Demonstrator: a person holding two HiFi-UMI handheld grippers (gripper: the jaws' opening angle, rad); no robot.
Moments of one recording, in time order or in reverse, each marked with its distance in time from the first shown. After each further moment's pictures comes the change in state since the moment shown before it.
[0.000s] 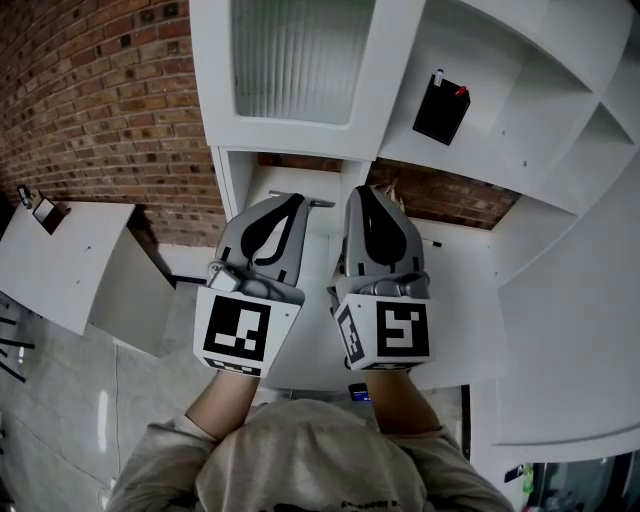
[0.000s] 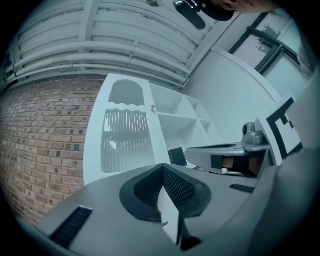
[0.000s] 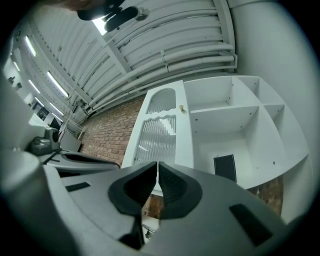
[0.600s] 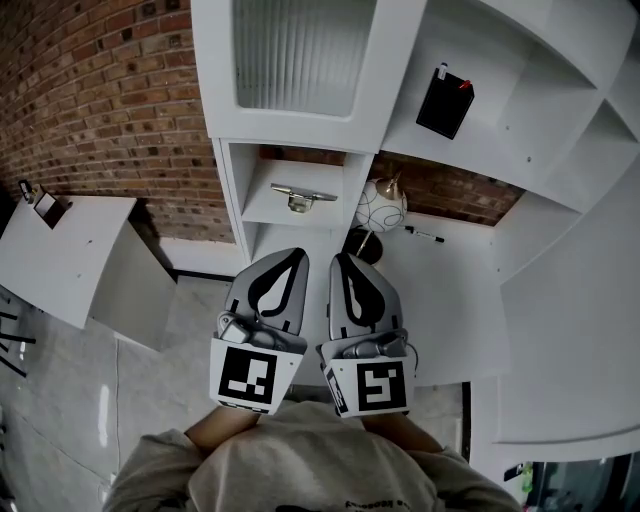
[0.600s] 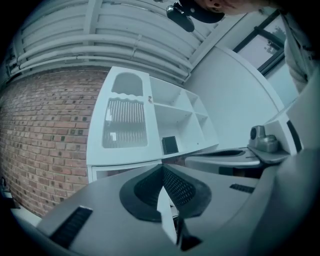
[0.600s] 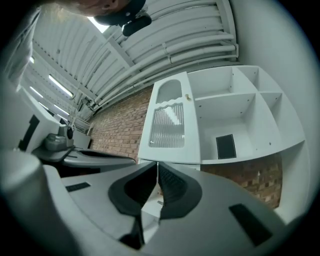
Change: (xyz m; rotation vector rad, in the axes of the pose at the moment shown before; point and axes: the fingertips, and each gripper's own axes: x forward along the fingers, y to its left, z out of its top) left arm -0.047 -0.037 -0.048 -0.067 0.083 0.002; right arm -0.067 0.042 -0.052 0.029 0.112 0.069
